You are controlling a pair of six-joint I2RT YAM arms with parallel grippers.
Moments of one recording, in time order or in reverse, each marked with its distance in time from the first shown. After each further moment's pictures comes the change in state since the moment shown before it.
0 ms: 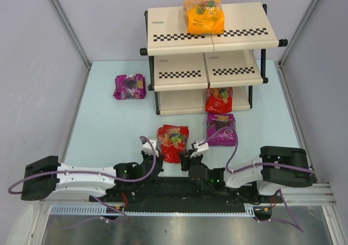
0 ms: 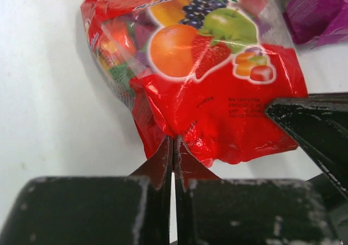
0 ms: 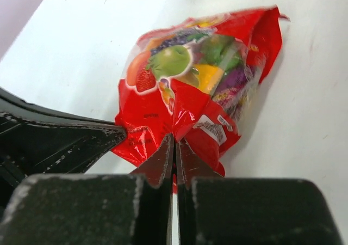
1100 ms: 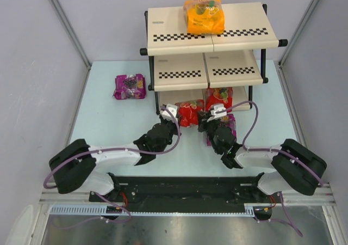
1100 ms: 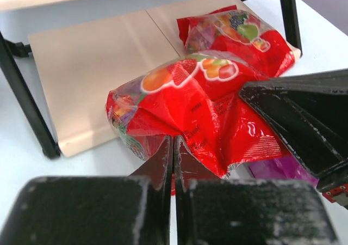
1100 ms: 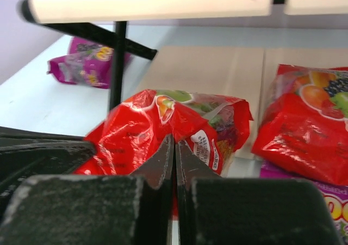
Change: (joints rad) left arm 0.356 0.433 0.335 0.629 0.251 0.626; right arm -0.576 -0.163 -0.011 0.298 -0.409 -0.598
